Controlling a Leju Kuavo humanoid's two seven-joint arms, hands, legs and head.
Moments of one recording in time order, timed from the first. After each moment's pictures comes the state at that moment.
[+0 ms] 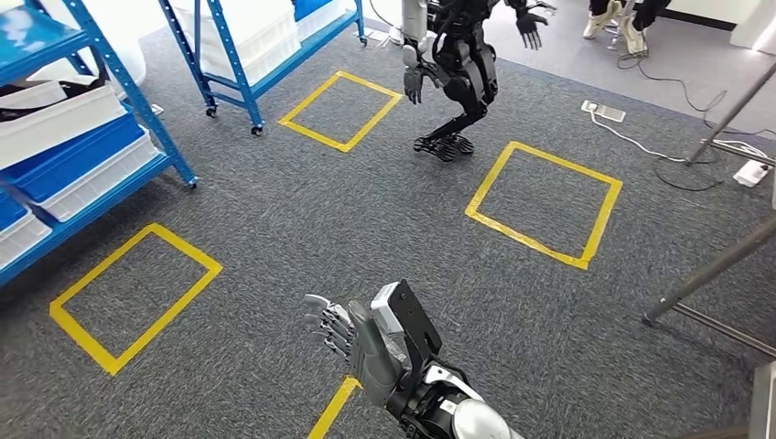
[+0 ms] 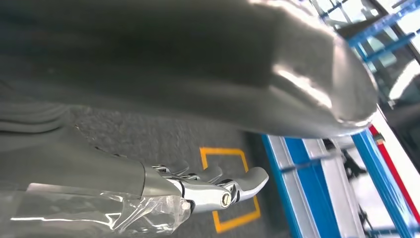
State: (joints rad) left arm -0.14 -0.08 -1.07 -0.23 0.74 0.21 0.07; right arm -0.28 -0.06 0.88 -1.67 -0.73 -0.15 0.06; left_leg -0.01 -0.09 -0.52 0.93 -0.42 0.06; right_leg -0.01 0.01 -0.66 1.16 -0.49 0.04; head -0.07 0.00
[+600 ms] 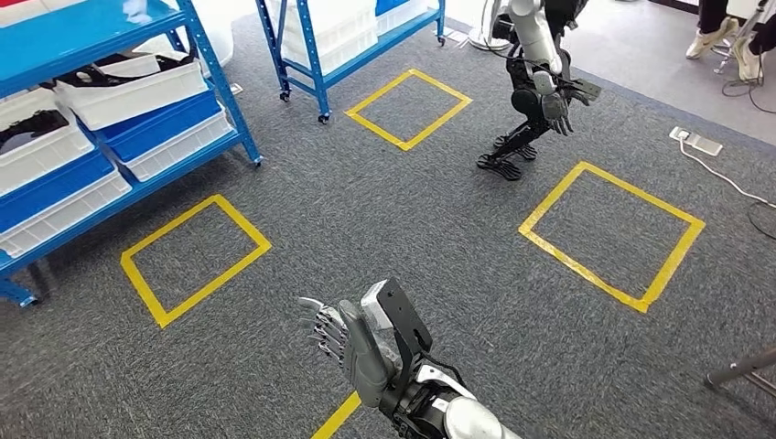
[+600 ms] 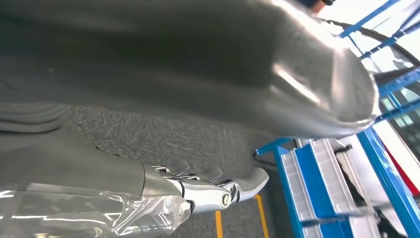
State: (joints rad) left arm -0.15 -0.08 -1.07 -0.23 0.74 0.22 0.08; right arm -0.30 -0.05 0.91 -1.64 -0.77 -0.19 0.07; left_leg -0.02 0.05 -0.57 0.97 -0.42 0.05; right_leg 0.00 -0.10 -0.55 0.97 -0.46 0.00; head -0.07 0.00
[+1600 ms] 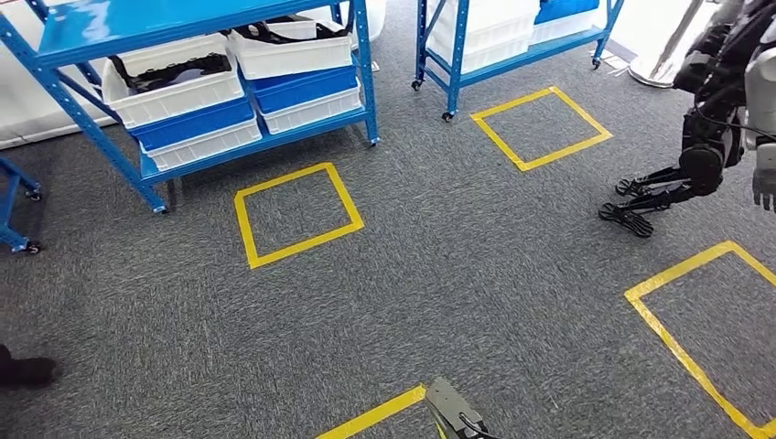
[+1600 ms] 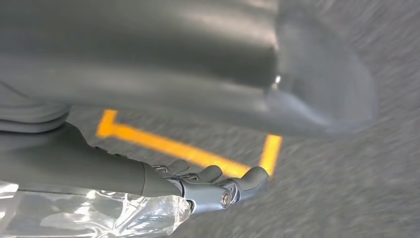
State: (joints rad) left arm -0.12 -0.05 -1.07 -0.23 0.77 0.20 0.05; right arm -0.15 -0.20 0.92 -0.94 -0.47 -0.31 0.02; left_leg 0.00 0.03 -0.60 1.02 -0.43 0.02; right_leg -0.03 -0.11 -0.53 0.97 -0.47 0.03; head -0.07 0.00
